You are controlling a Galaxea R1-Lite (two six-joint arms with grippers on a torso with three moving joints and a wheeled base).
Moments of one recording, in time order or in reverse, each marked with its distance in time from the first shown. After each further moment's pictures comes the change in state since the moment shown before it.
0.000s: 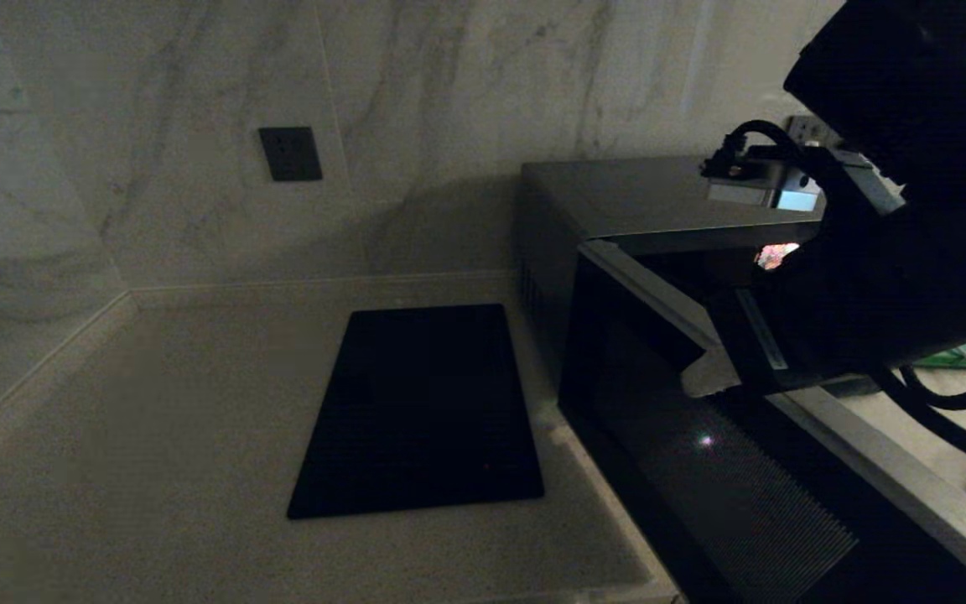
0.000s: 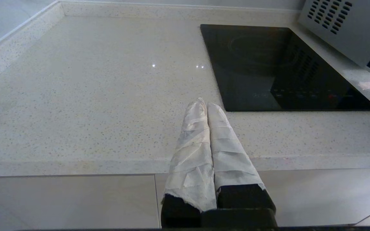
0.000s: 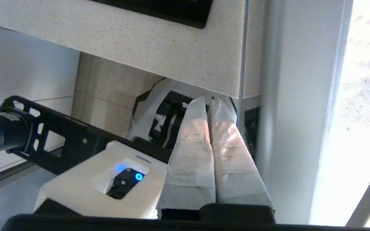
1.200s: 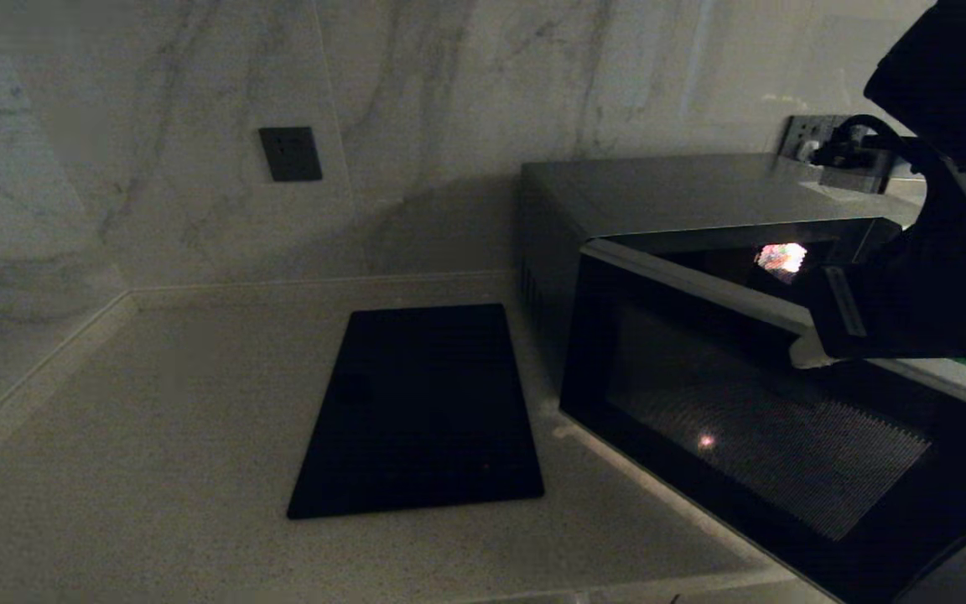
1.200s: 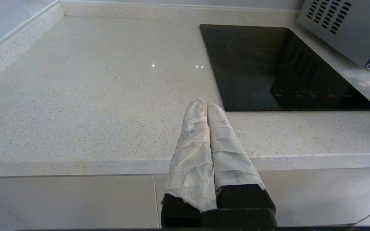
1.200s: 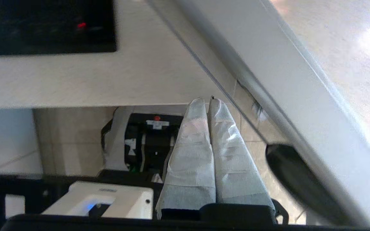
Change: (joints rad) left arm 0.000 0.000 0.000 0.000 0.000 0.000; right arm -0.160 -0.046 0.030 0.079 -0.186 0.081
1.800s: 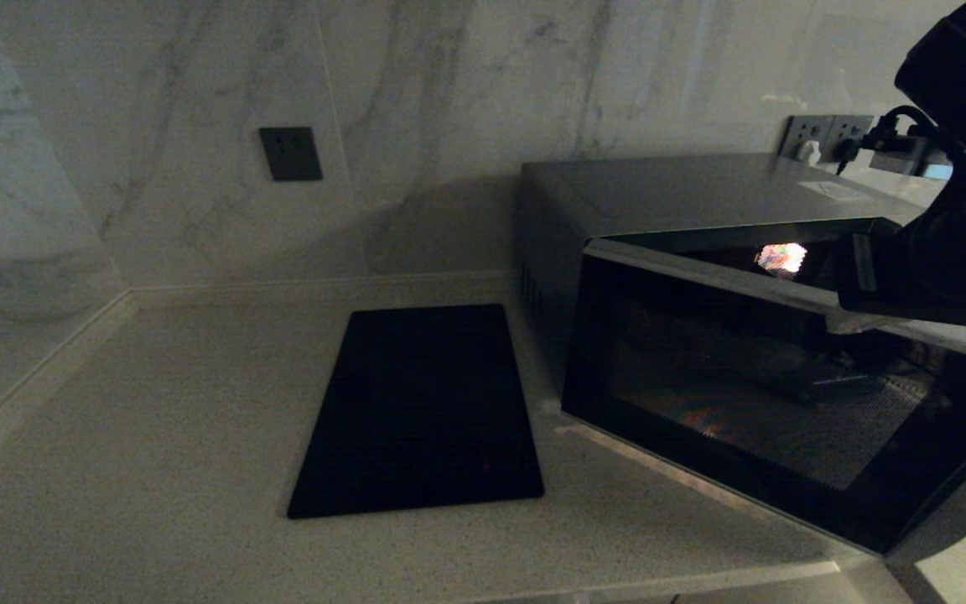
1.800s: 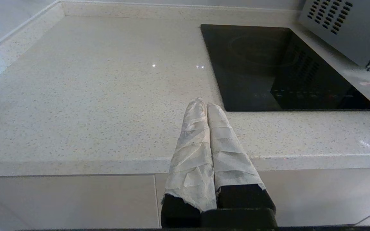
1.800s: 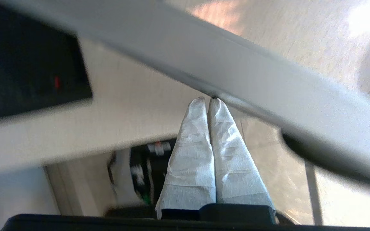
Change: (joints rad) left arm 0.000 0.000 0.000 0.000 0.000 0.000; right arm -0.206 0.018 0.003 -0.083 -0.001 -0.003
